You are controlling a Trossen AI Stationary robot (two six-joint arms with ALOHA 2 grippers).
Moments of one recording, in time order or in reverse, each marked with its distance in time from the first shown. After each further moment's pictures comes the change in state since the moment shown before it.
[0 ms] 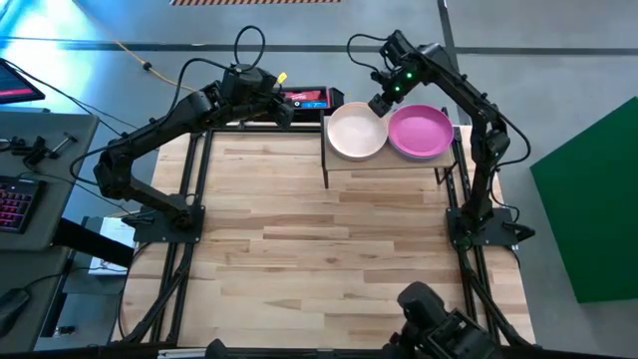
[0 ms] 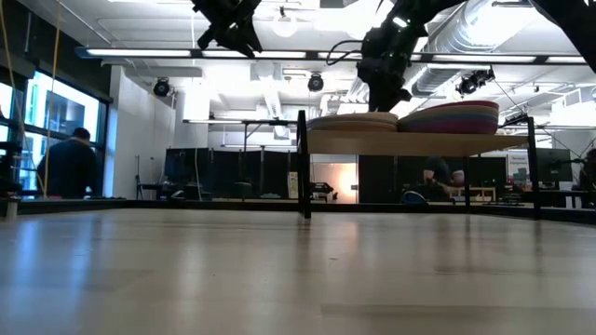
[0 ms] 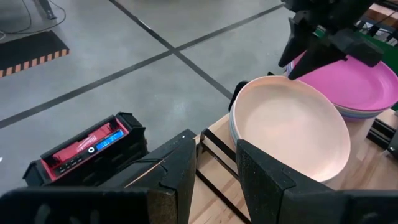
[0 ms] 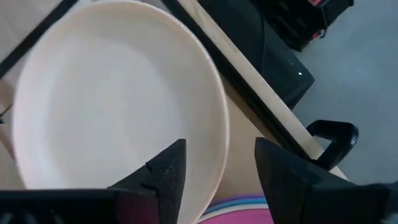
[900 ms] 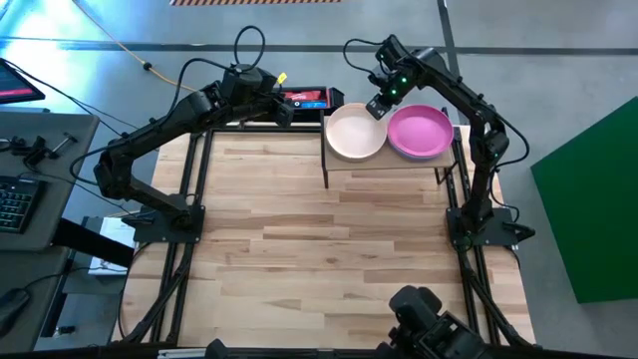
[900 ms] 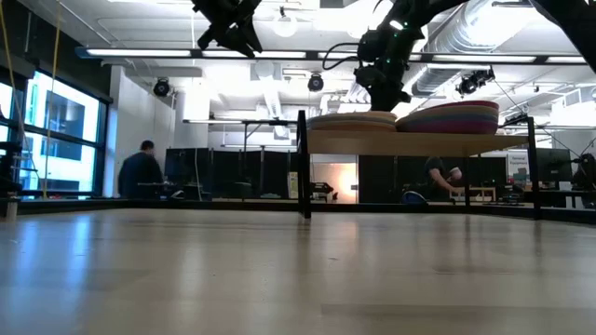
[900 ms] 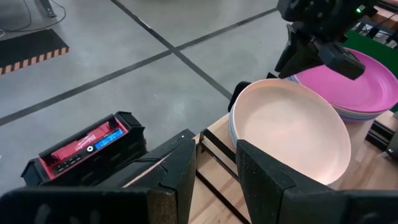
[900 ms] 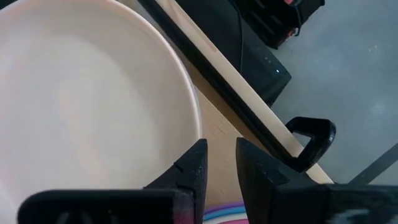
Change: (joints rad) left arm 0.000 0.000 0.000 0.000 0.000 -0.009; right arm 0.023 0.000 -0.049 0.055 0.116 0.025
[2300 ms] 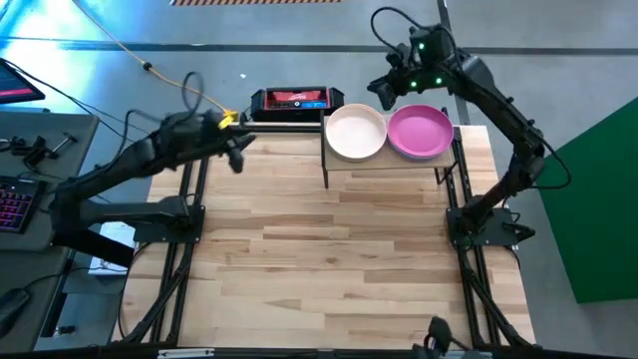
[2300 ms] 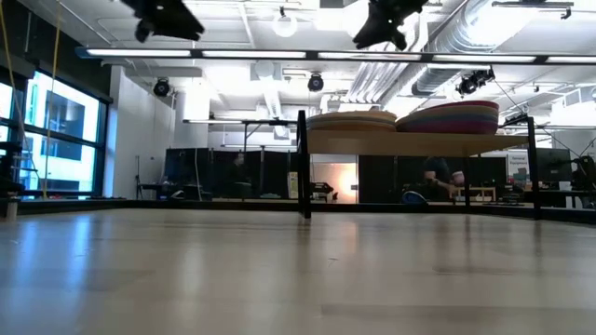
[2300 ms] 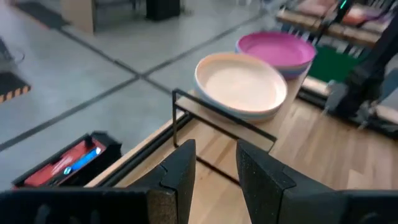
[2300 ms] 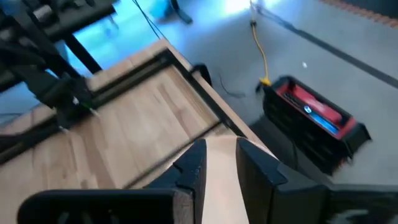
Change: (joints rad) left arm -0.108 -0.577 -0.523 0.096 0.057 0.083; right arm 0.082 -0.341 -0.099 0.329 -0.220 0.152
